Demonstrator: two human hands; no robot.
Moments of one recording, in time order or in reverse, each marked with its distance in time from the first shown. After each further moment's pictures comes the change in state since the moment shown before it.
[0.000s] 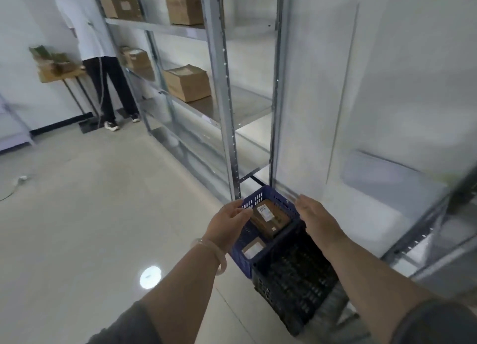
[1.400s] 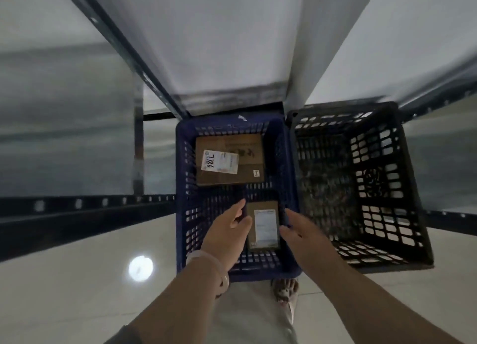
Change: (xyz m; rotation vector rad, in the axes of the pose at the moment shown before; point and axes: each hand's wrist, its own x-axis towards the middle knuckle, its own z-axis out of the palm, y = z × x) left_hand 0.638 -0.305 0.116 0.586 -0.954 -0.272; right_hand 0.473 0.330 0.253 0.288 0.438 0.852
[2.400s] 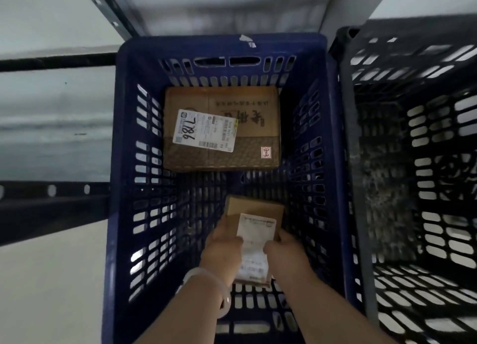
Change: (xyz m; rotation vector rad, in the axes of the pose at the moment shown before) left_hand 0.203 -0.163 0.075 -0.130 0.078 -0.329; right_hand 0.197 0.125 0.123 0.242 -0.038 0.398
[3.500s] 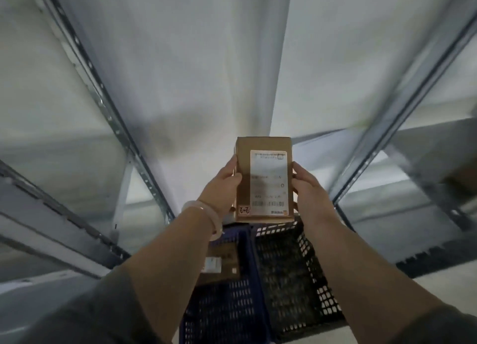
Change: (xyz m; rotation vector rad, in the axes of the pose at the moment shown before) left_hand -0.666 0.307 -0.142 -0.047 -0.124 0.935; right_hand -0.676 -0.202 -0.243 0.433 0.237 -0.930
